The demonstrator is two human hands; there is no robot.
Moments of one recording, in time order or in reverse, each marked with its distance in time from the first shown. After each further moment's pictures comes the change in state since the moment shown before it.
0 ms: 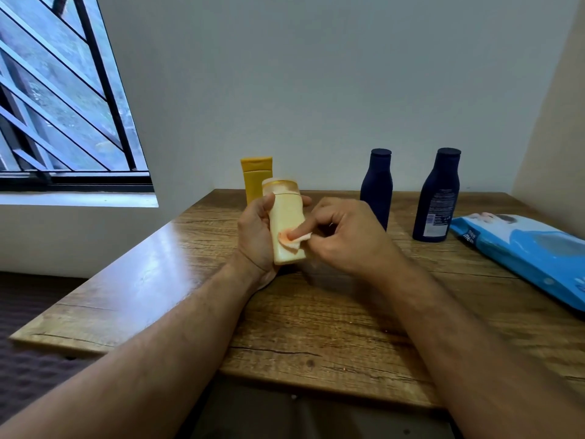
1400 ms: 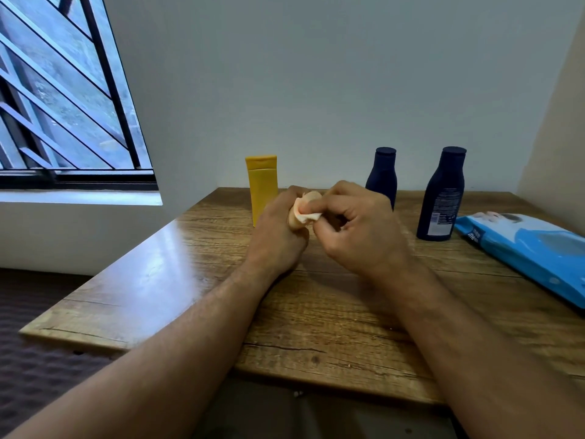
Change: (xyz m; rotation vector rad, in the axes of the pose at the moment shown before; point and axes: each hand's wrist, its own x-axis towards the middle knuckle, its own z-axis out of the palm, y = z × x) left_hand 0.004 -0.008 -0.008 1.155 0.024 0.543; right_hand -0.004 -0.001 0.002 -0.213 0.360 -0.274
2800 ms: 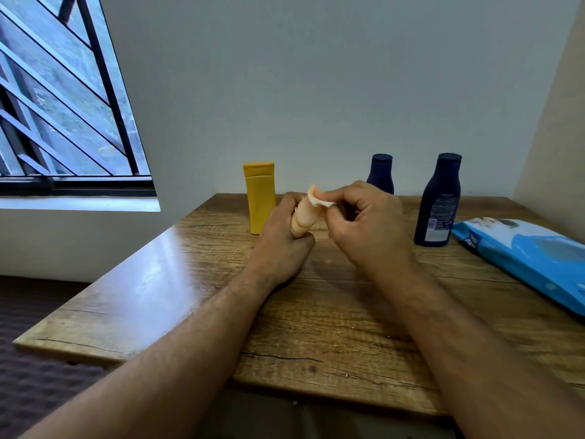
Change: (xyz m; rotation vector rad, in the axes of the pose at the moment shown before) left_hand -0.002 0.003 0.005 -0.125 -0.062 -0.034; right_hand 0.006 0.012 -0.001 0.064 0.103 0.173
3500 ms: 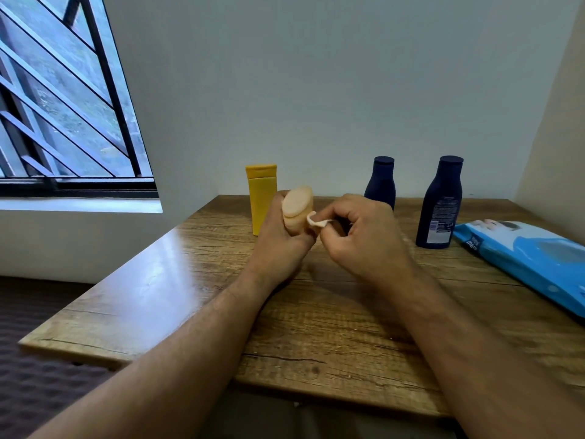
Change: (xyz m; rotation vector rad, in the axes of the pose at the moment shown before) left_hand -0.002 0.005 -0.001 -0.266 0.051 -0.089; right_hand -0.005 -0.003 -0.002 -0.079 -0.166 -0.040
